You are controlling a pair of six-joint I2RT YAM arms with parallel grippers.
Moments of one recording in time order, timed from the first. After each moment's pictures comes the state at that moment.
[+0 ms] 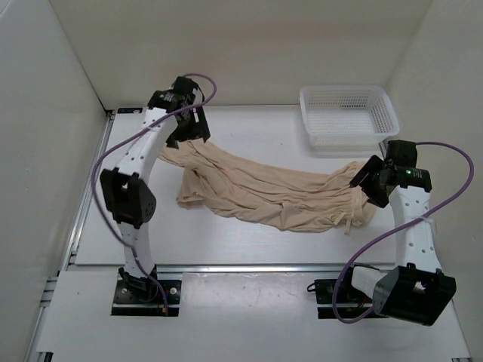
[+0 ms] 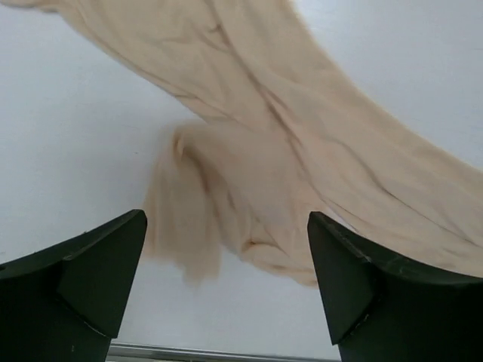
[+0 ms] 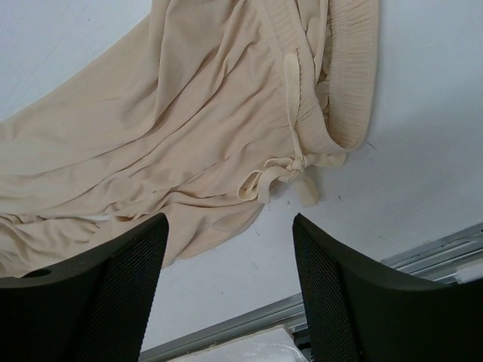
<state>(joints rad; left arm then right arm) -0.34 1.90 2.09 -1.22 -0.19 -0.51 -0.18 1.13 1.08 -0.97 -0.02 0.50</state>
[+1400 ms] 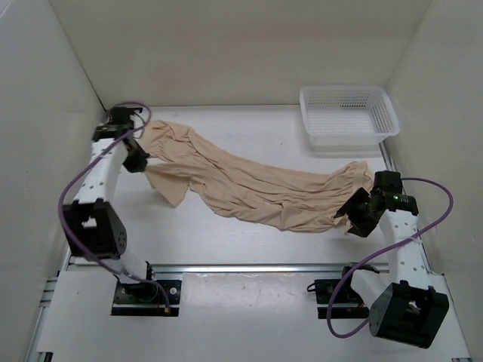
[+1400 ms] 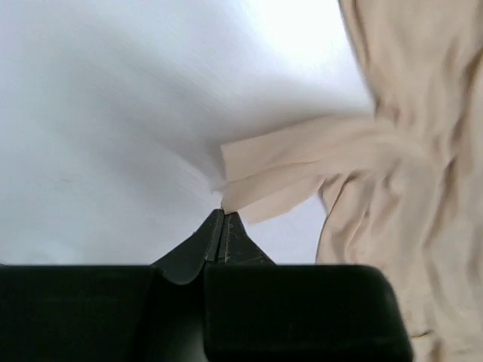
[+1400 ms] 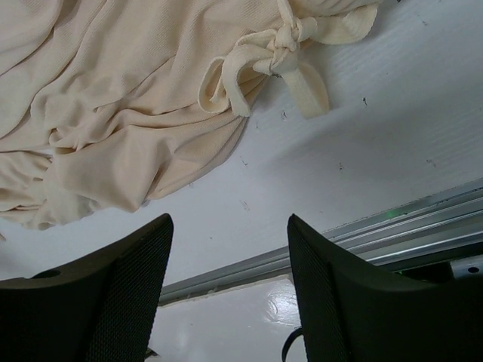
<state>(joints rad) -0.02 1.66 1.45 -1.00 -0.18 -0.62 -0.17 0.97 0.76 -1.00 -0.17 0.59</state>
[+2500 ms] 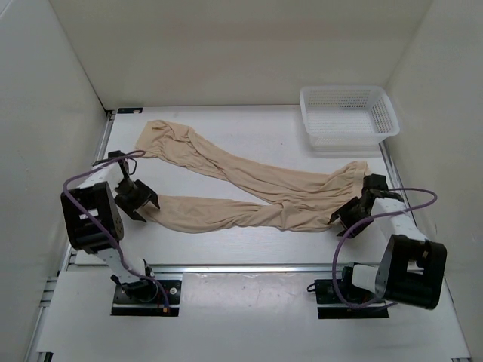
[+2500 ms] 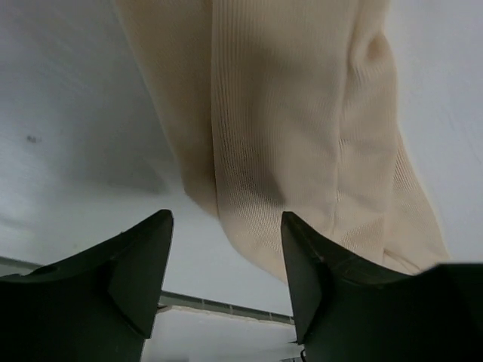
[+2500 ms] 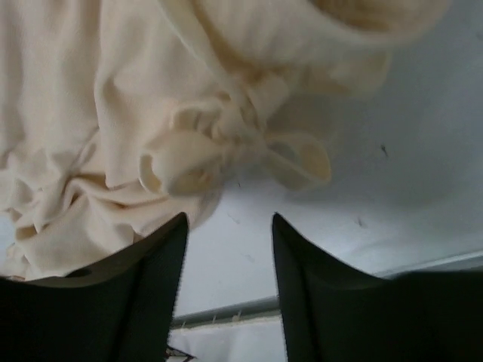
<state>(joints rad) 0.25 1.66 1.04 -0.91 0.10 -0.58 -0.17 1.22 0.64 -0.78 -0.19 0.74</state>
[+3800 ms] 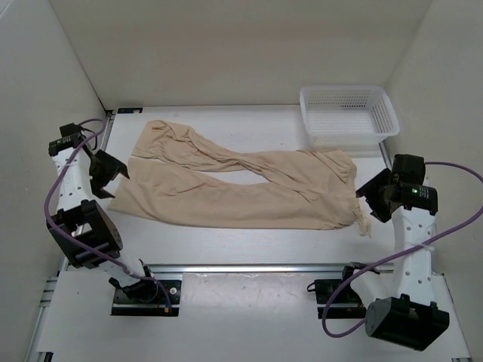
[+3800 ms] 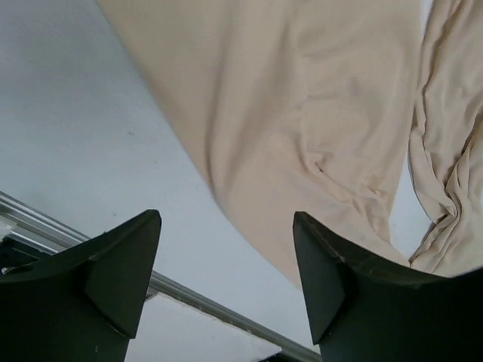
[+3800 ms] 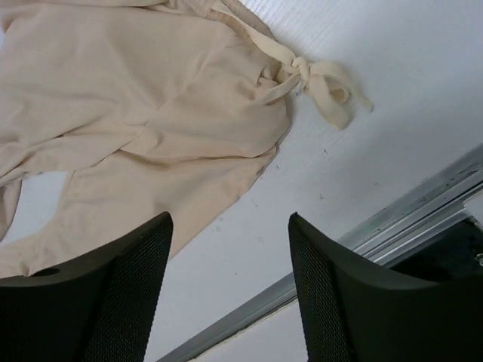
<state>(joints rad) 0.43 1.57 1.43 -1.15 0.09 -0.56 -0.22 0.97 1.03 -1.09 0.02 0.66</state>
